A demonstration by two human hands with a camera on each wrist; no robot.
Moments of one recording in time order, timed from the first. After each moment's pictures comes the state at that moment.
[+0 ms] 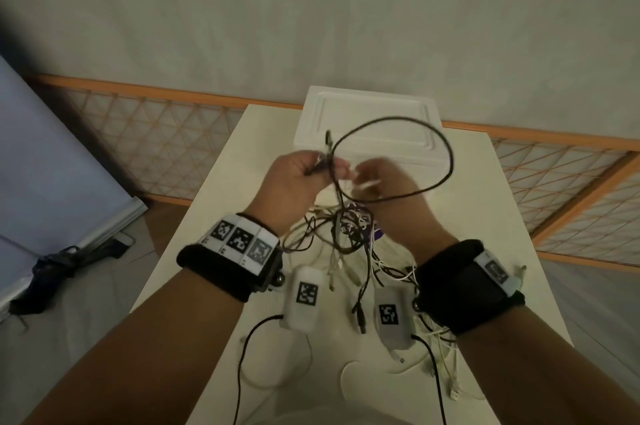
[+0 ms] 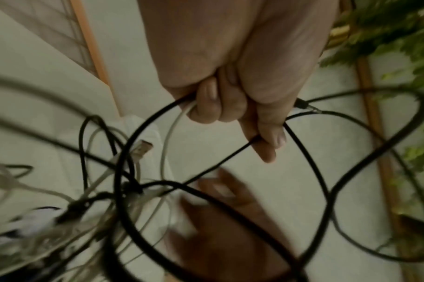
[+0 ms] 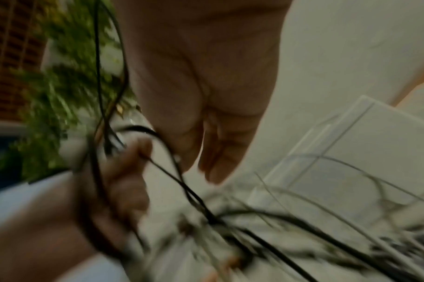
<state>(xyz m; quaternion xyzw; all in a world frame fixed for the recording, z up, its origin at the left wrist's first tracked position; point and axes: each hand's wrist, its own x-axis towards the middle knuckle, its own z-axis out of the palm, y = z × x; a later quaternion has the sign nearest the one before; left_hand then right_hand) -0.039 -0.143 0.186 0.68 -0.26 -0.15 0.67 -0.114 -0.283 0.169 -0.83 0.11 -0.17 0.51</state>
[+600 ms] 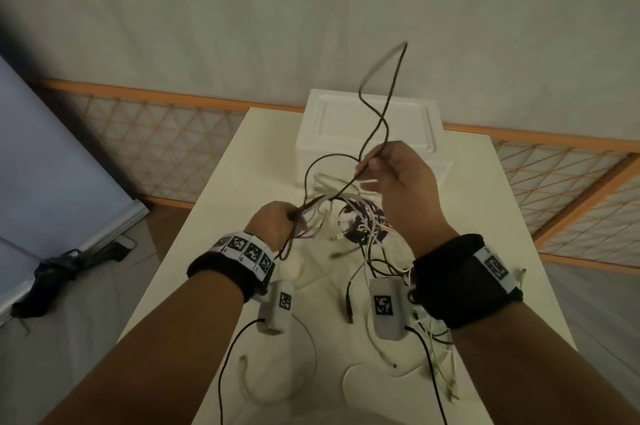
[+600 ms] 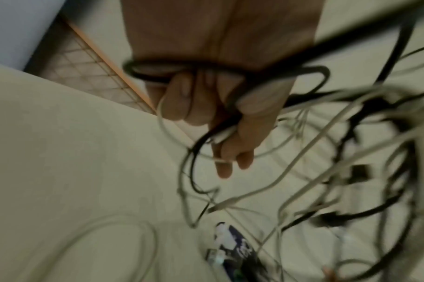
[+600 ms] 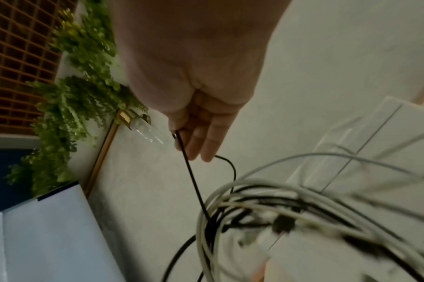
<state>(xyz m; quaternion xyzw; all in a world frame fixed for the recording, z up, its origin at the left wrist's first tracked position) 0.009 -0.122 0.093 0.91 -0.21 -0.21 0.29 -0.110 -0.281 0.180 -0.76 0.10 -0.27 0.59</state>
